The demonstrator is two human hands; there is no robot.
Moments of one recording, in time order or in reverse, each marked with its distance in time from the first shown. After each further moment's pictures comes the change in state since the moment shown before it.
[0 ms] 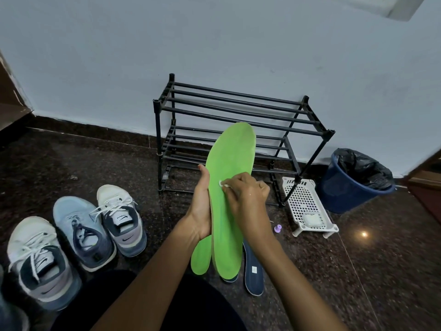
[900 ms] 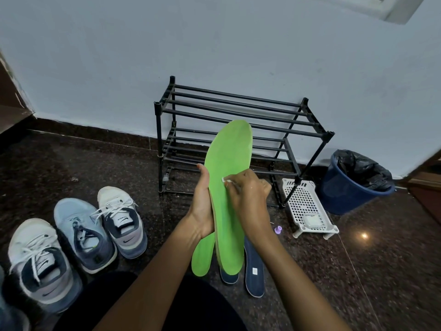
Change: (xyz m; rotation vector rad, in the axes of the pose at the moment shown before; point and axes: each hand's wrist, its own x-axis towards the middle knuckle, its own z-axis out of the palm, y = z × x) left_hand -0.004 0.004 0.008 -0.009 -0.015 0.072; right_hand 0.009 -0.008 -0.006 -0.001 -0.017 0.100
